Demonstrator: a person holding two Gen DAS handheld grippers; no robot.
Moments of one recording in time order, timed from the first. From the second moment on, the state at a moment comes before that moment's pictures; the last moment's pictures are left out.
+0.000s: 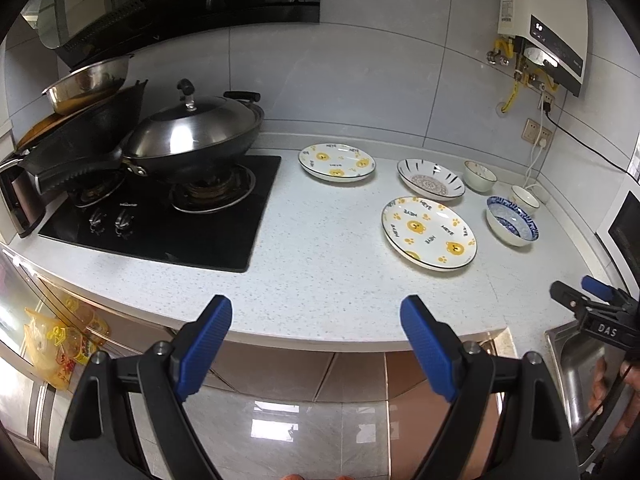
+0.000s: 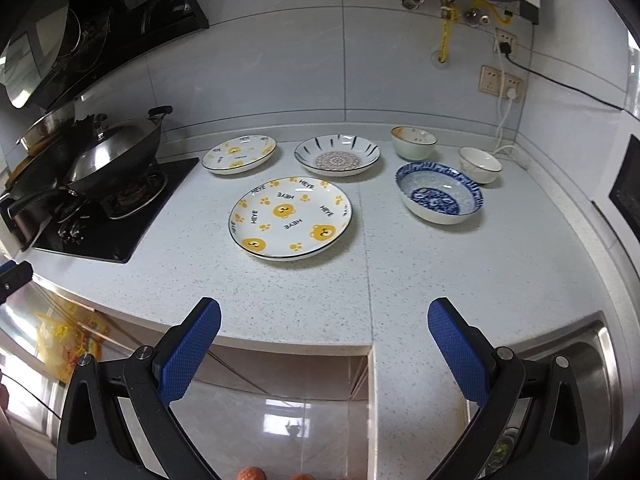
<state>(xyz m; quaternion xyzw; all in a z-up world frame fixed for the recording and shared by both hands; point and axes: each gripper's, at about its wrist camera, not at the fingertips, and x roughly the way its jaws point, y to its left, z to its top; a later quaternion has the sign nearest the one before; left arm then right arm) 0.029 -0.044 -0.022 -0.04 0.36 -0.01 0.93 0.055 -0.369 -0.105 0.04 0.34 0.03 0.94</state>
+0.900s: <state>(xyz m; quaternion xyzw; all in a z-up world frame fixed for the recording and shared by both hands) 0.335 -0.128 -0.136 -0.05 0.49 -0.20 0.84 0.279 -0.360 -0.176 0.11 0.47 0.04 0.87</state>
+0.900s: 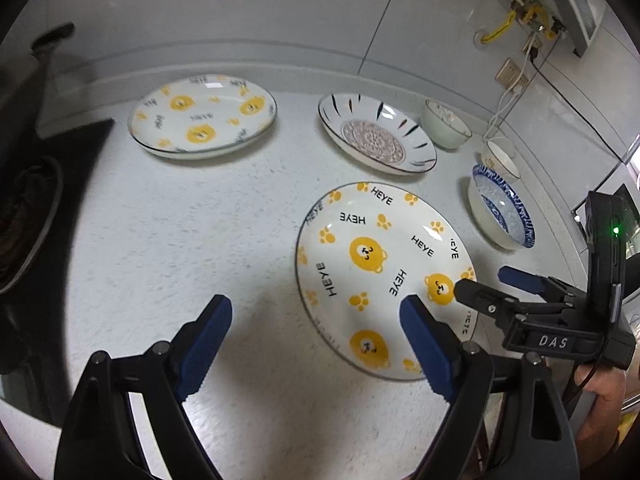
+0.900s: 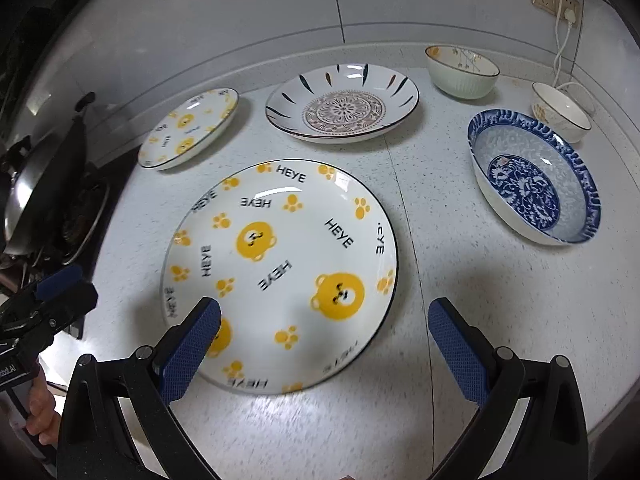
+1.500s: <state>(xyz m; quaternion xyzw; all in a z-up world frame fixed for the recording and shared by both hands) 0.396 -0.163 -0.199 -0.16 0.58 -0.19 0.78 0.349 -0.381 -0.210 0.13 0.55 0.13 0.82</state>
